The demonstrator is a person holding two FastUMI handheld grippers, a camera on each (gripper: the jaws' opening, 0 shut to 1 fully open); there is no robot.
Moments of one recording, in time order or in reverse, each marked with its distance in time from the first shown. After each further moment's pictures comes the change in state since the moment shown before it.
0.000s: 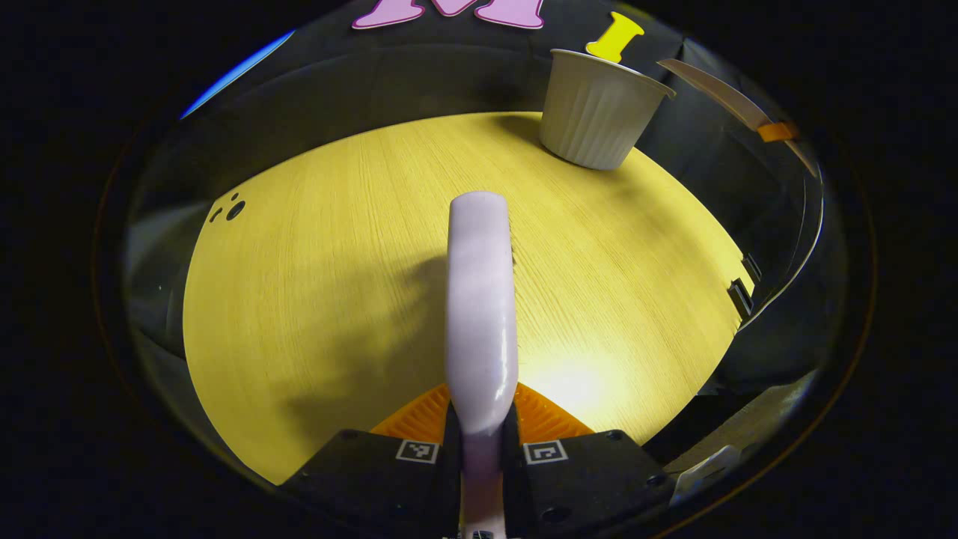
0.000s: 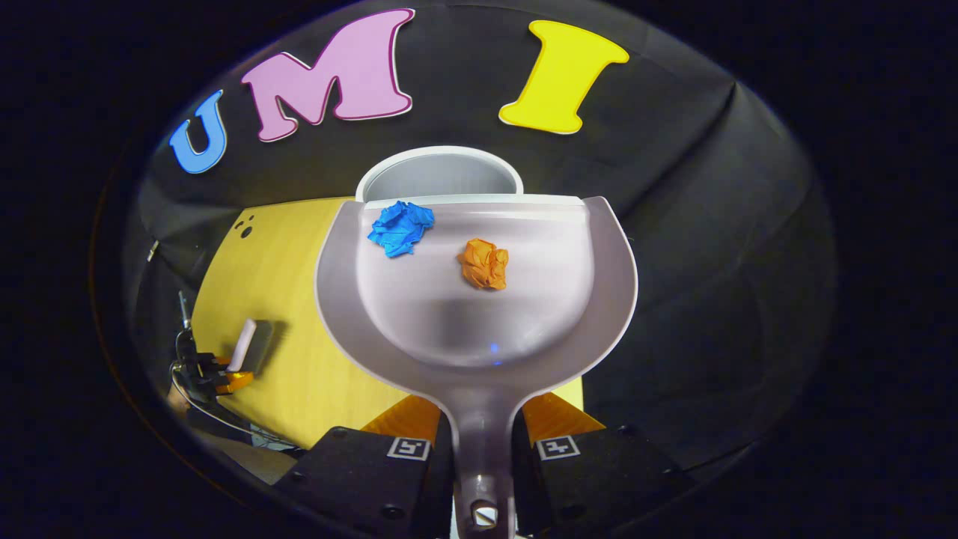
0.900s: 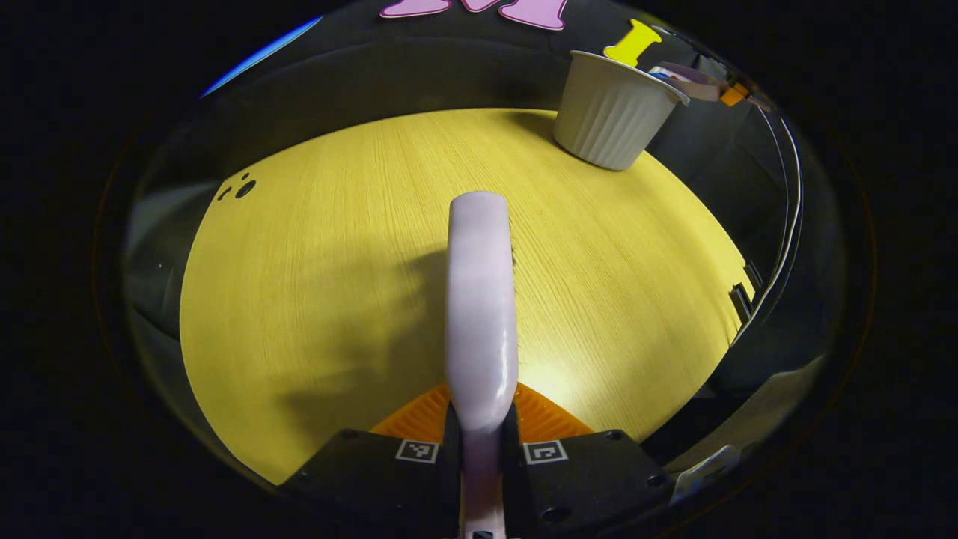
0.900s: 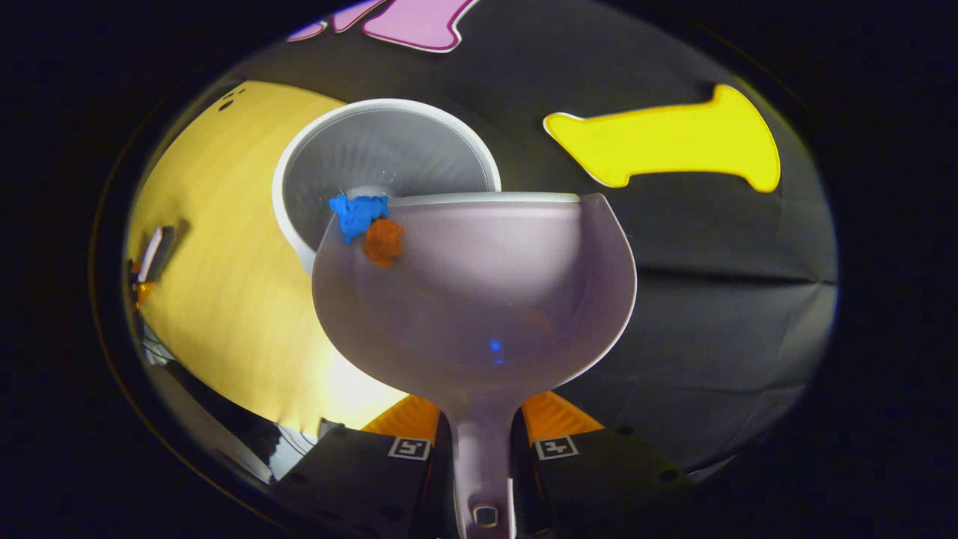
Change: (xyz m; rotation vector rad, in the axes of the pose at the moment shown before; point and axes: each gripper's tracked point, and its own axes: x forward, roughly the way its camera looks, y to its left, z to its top) left arm 0.000 0.007 -0.015 -0.051 0.003 0.014; right arm 0.027 -0.063 0.096 -0.587 0.295 -0.284
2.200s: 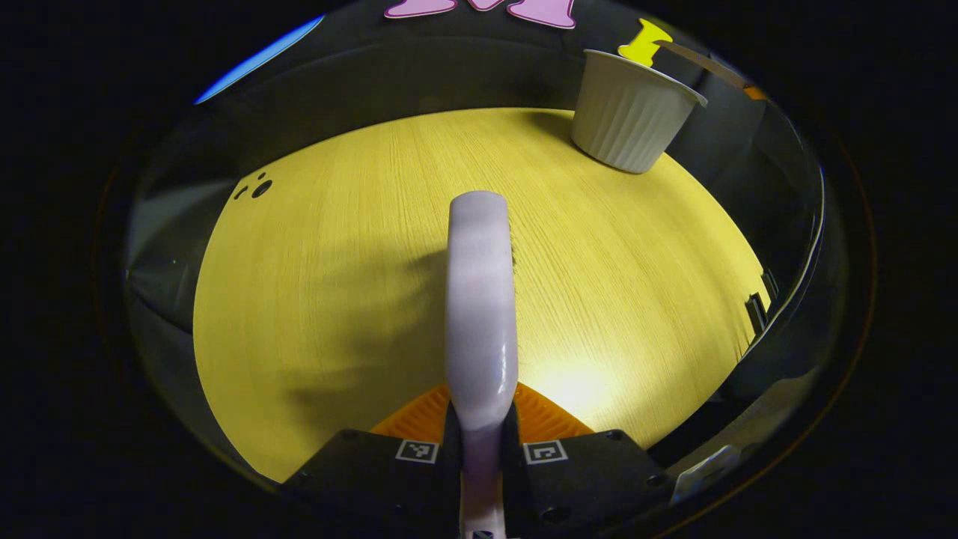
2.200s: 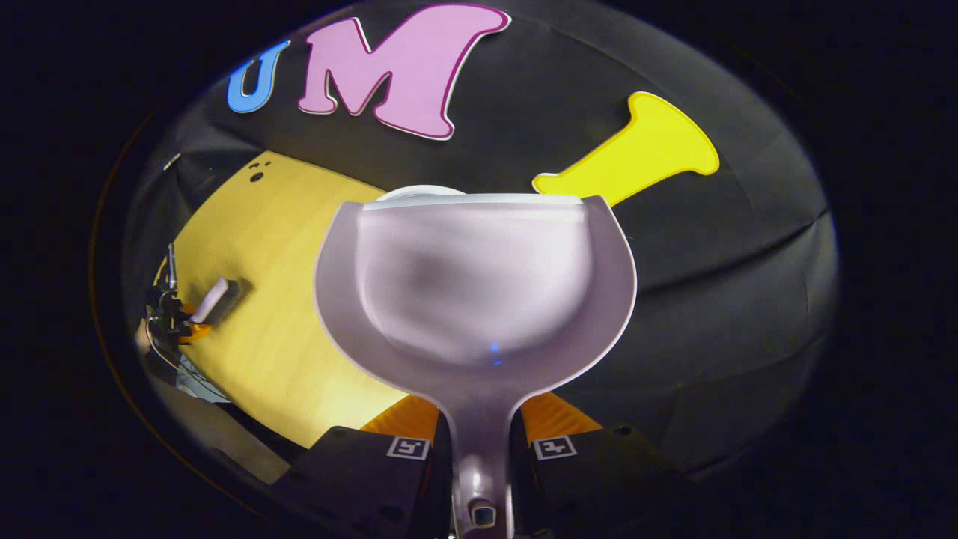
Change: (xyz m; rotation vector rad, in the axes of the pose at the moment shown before) left arm 0.000 0.002 0.006 -0.018 0.012 0.088; right arm -0.074 0.037 -0.018 0.239 -0.363 0.206
